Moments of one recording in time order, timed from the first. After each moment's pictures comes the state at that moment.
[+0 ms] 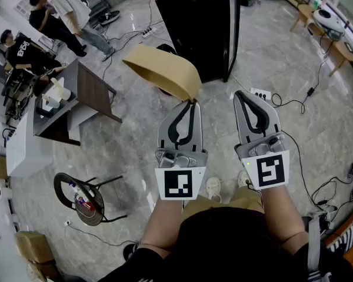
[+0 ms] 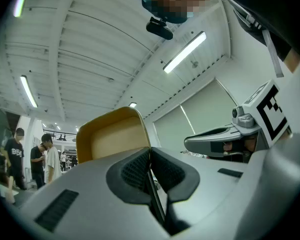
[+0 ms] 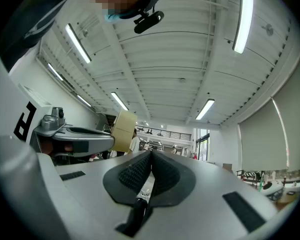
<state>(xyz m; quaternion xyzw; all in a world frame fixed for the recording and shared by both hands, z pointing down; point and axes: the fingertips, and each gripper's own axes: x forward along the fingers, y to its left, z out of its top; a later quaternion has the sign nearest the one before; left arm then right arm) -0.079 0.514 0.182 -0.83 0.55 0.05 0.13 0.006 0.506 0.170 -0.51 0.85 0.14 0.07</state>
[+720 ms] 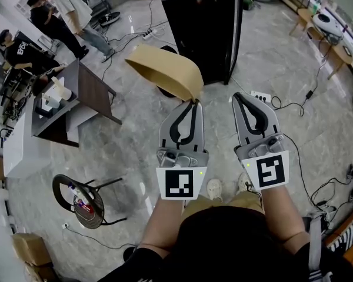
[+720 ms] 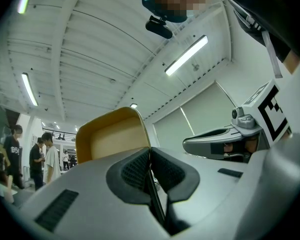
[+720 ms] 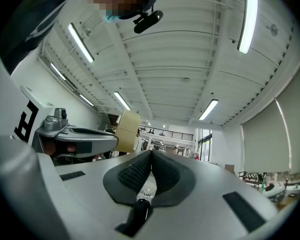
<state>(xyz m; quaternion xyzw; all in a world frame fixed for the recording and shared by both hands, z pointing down) -0.118 0.519 0.179 -0.83 0.54 0.05 0.13 -0.040 0.514 0.168 -0.50 0.85 0.14 0.06</state>
